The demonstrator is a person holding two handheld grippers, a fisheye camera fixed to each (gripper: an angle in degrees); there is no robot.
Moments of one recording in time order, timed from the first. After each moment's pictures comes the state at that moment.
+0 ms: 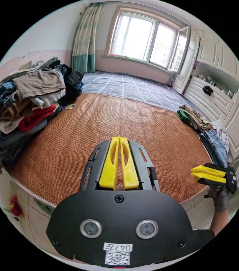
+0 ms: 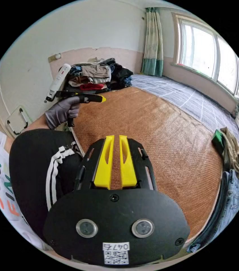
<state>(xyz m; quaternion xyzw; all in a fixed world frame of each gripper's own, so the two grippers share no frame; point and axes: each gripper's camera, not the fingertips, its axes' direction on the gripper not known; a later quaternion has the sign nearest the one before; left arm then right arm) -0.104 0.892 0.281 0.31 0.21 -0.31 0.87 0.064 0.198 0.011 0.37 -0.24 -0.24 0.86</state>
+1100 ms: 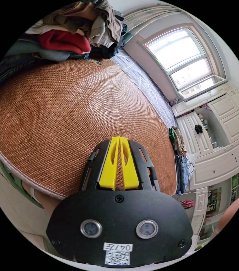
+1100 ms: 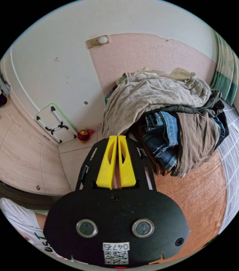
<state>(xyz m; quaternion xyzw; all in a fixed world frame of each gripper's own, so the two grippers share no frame) -0.073 1.224 0.731 0.21 0.46 -0.42 0.75 -0.347 -0.018 -0.264 0.28 -0.34 -0.46 0.77</state>
